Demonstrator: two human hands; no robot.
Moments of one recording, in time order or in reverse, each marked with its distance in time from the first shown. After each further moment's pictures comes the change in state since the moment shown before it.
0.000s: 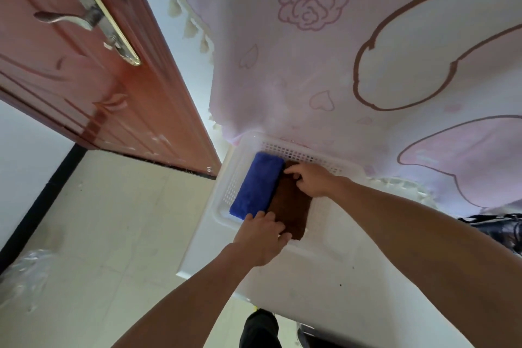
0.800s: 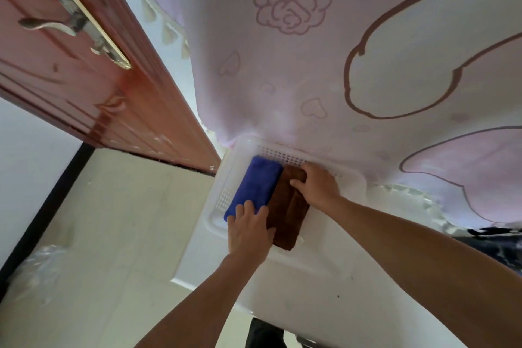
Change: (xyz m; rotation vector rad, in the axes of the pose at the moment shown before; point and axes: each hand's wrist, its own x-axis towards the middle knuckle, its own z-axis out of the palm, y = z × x) left_hand 0.021 0.008 0.002 -0.109 0.237 -0.448; right_hand -0.002 0.012 0.014 0.165 0.293 0.205
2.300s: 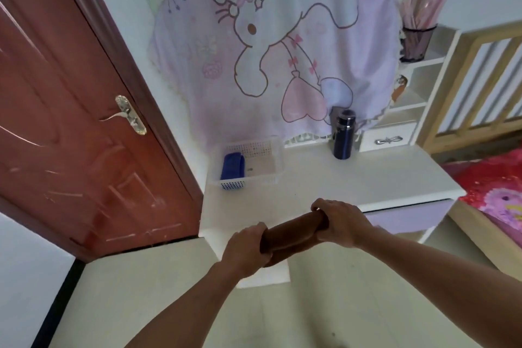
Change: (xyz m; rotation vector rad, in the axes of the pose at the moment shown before) left_hand -0.378 -0.072 -0.013 0.005 0.021 0.623; right_hand -0.533 0.021 0.052 -0.106 0.323 -0.072
